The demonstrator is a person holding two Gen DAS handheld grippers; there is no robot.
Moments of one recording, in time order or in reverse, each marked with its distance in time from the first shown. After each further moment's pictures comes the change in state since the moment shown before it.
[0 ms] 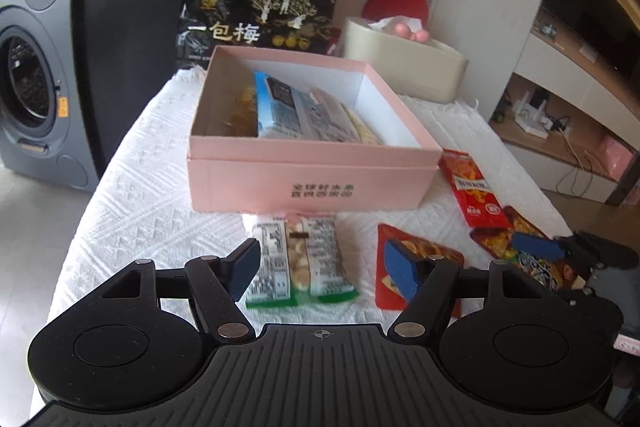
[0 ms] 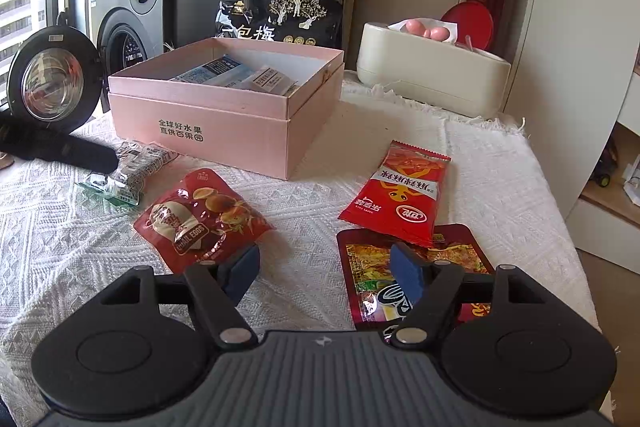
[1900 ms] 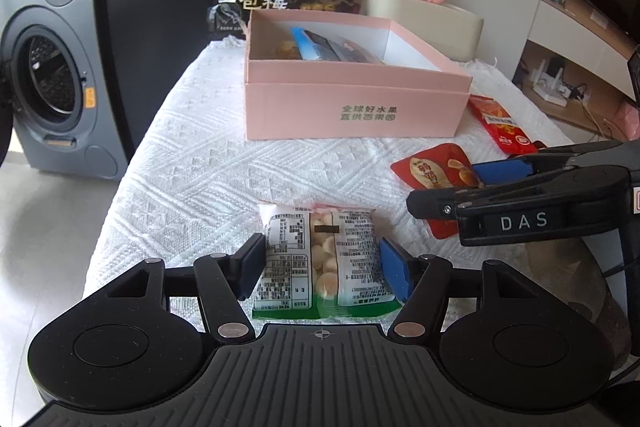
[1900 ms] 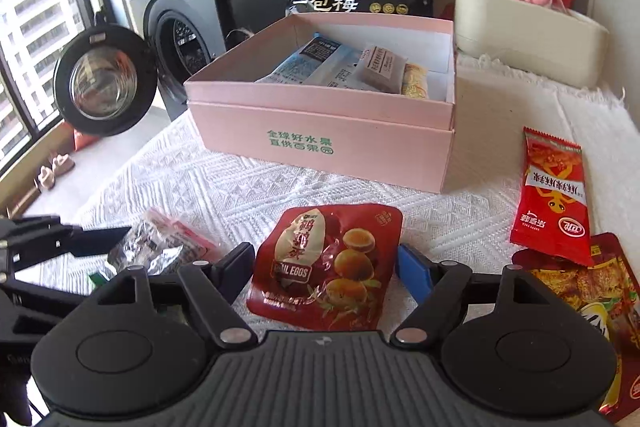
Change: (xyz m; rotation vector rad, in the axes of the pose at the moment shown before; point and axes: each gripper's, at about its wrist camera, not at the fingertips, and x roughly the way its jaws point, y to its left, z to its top) left arm -0.025 0.022 -0.054 0.054 0.038 0.070; right arm 0.030 0.066 0.038 0.068 0.141 0.216
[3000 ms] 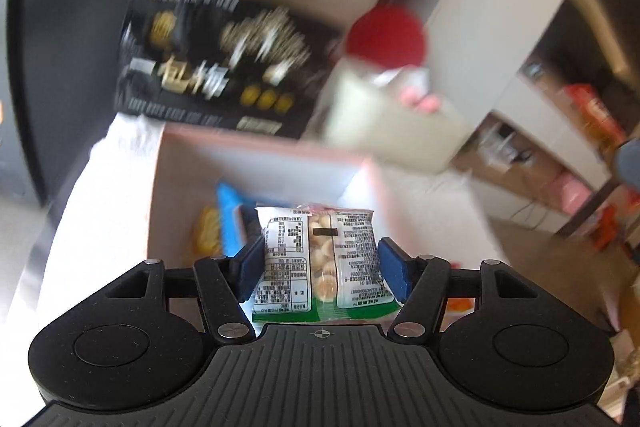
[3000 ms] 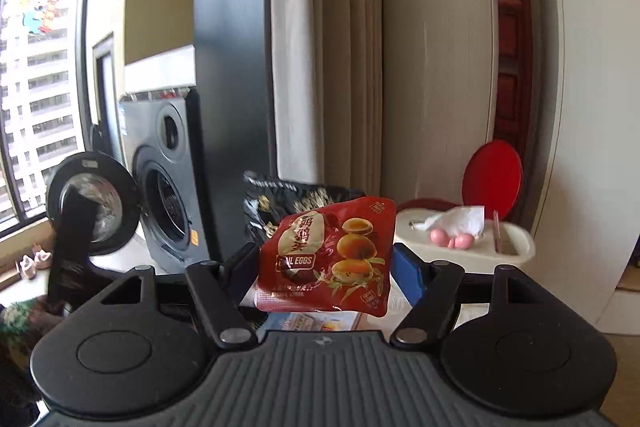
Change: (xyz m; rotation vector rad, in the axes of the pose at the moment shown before) left arm 0.112 0.021 0.188 -0.154 0.021 -0.245; right arm -0.102 -0.065 0.158 -0.040 -0.382 -0.067
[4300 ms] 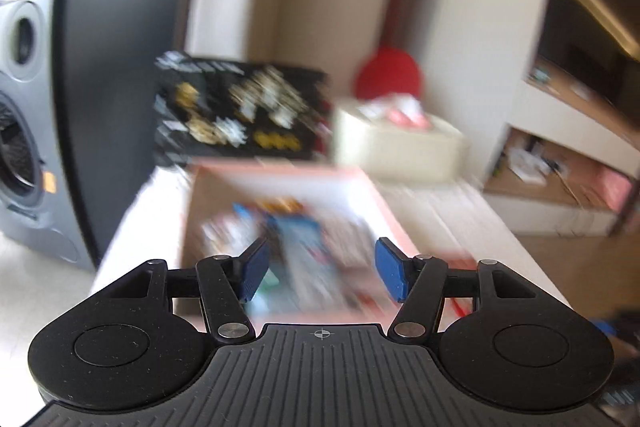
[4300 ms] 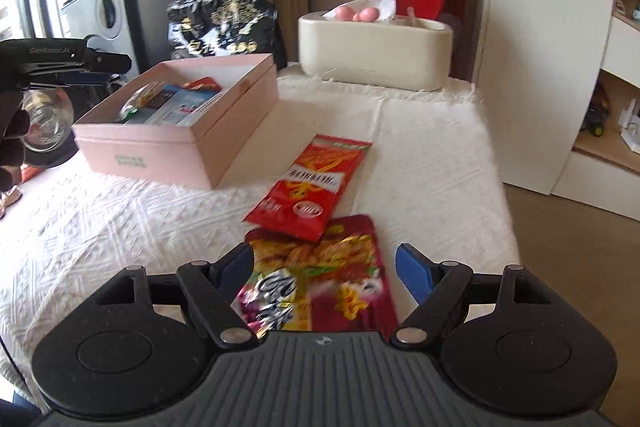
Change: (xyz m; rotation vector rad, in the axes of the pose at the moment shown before) left arm -0.070 -0.058 -0.076 0.163 -0.194 0.104; right arm -0.045 -0.065 -0.186 0.086 0.307 -0.105
